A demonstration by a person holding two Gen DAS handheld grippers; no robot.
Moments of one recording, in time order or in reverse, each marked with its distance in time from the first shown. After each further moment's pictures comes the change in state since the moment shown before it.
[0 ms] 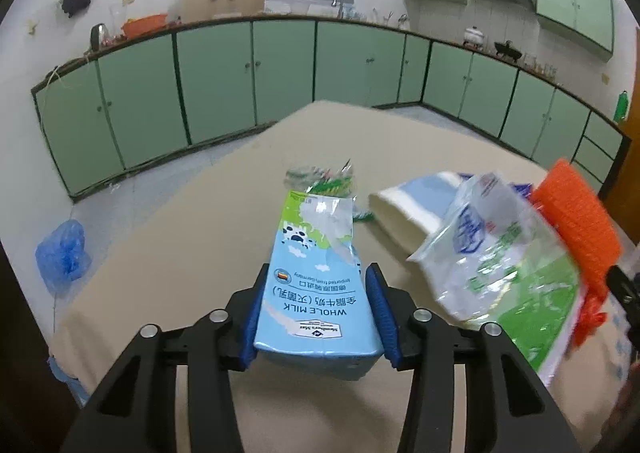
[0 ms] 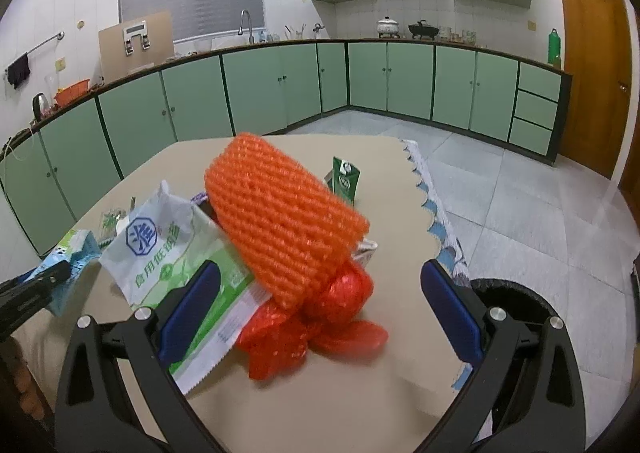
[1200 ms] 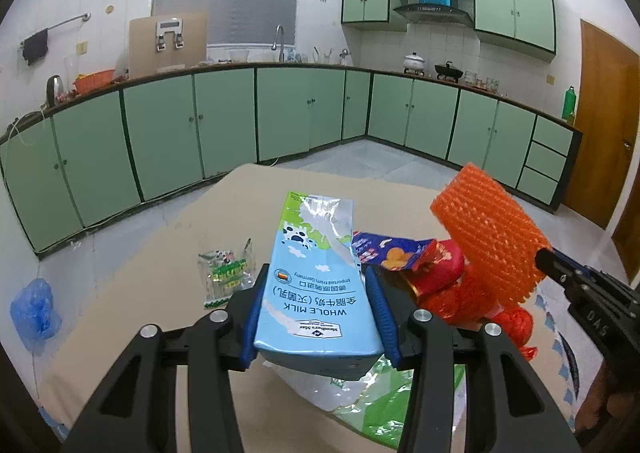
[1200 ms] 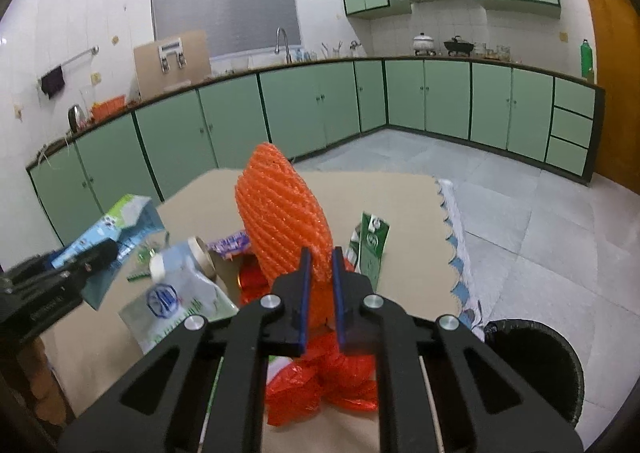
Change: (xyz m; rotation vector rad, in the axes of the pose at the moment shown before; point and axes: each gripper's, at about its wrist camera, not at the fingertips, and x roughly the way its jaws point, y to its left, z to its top) left arm -0.030 -0.072 0.040 0.109 -0.143 -0.151; right arm -0.012 -0.015 0.042 -0.013 -0.066 0.169
